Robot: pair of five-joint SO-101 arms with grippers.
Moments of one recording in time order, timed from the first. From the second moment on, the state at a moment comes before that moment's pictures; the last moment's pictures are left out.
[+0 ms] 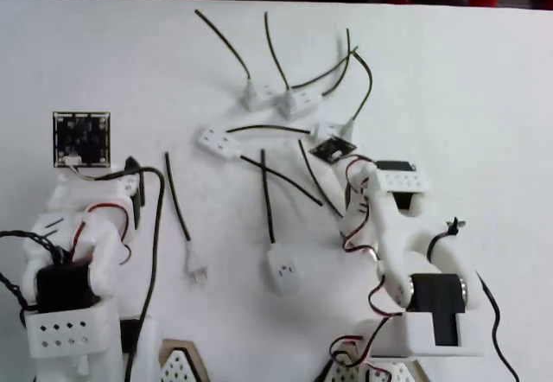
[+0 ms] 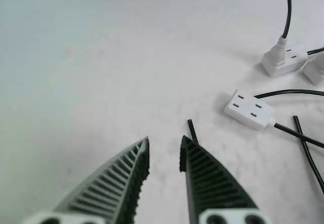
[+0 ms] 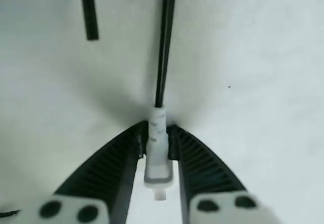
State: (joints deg) left arm -12.2 -69.7 55.0 61.2 -6.7; right arm -2.4 1.0 42.6 61.8 40.4
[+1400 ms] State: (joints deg) left arm -5.2 -69.7 55.0 61.2 -10.5; right arm -2.6 -37.2 34.4 87.7 33.7
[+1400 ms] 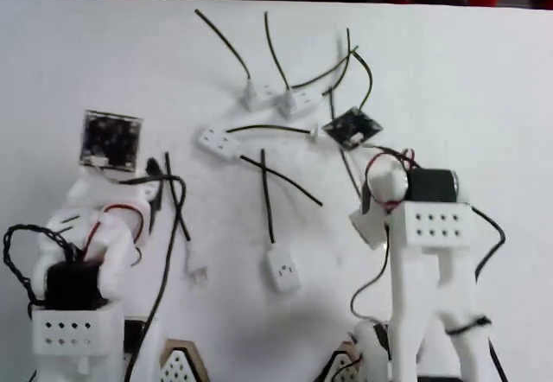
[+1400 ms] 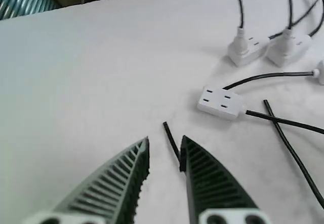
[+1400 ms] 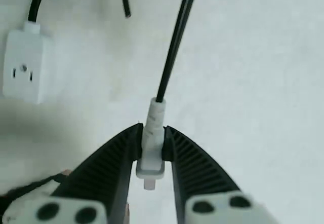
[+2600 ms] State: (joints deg) left arm 34.3 6.6 12.9 87.0 24.7; right arm 15.2 -41.1 57.1 41.8 -13.5
